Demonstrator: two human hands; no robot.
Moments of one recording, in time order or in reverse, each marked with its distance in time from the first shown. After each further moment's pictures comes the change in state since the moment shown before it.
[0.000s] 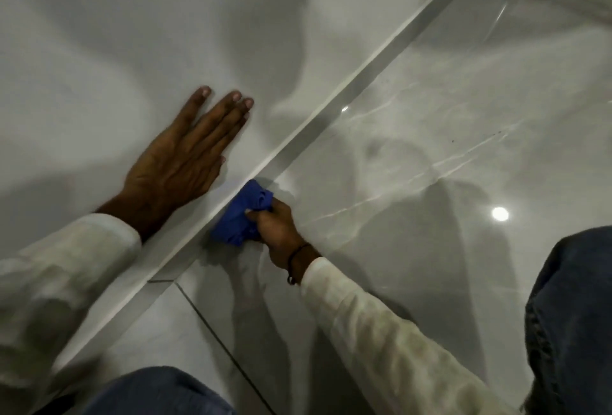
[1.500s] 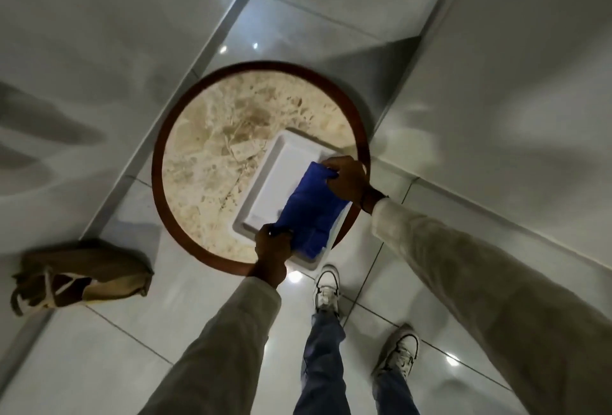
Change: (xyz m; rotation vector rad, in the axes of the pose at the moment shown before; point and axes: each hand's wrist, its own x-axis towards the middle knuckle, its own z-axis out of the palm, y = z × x) left_hand -0.598 -0.128 -0.485 1.084 0.180 2.094; right_hand -0.625 -0.014 0.390 -1.650 -1.090 -0.339
